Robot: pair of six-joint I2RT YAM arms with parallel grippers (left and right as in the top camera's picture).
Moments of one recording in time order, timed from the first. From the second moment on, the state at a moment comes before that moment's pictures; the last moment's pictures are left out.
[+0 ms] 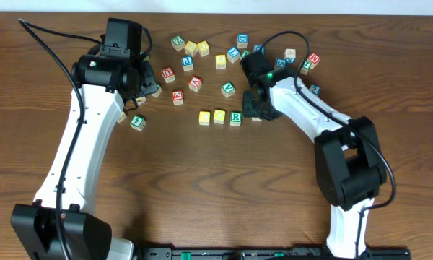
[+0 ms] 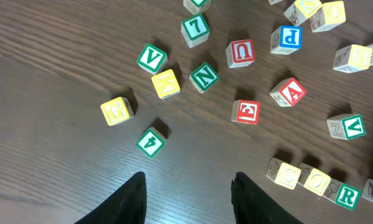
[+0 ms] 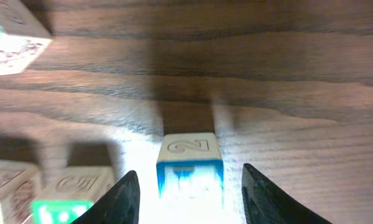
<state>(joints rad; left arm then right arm) -0.14 1.63 1.57 -1.05 -0.14 -0.43 0.44 2.08 1.55 -0.82 0.07 0.49</state>
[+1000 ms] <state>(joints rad) -0.16 1.72 1.49 -1.03 0.08 -0.30 0.33 1.95 1.55 -0.97 0.03 0.51</state>
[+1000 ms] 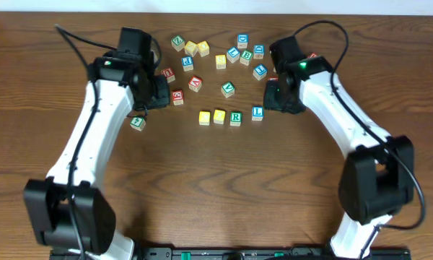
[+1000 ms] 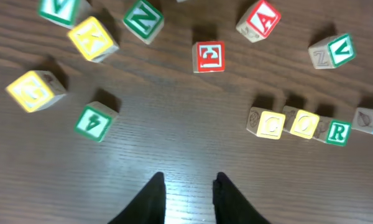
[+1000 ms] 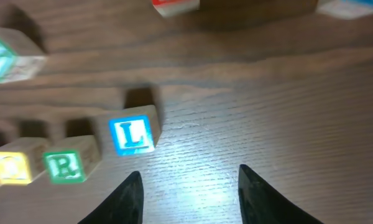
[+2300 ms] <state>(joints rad) -0.25 1.88 1.35 -0.78 0.16 -0.33 0.32 2.11 1.55 -0.91 0.00 0.56</state>
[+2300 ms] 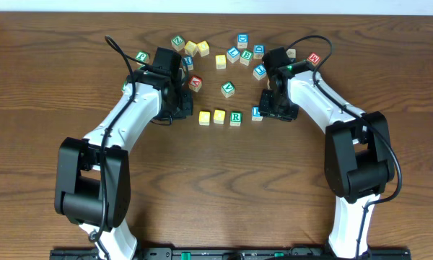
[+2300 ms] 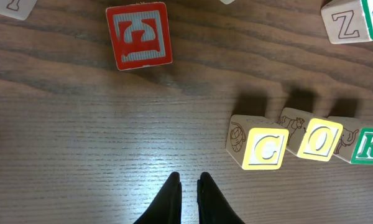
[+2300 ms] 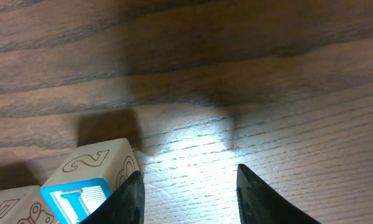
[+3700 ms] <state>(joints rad) -0.31 1.98 1.35 -0.71 0.21 -0.33 0.32 2.11 1.55 -0.91 0.00 0.56</state>
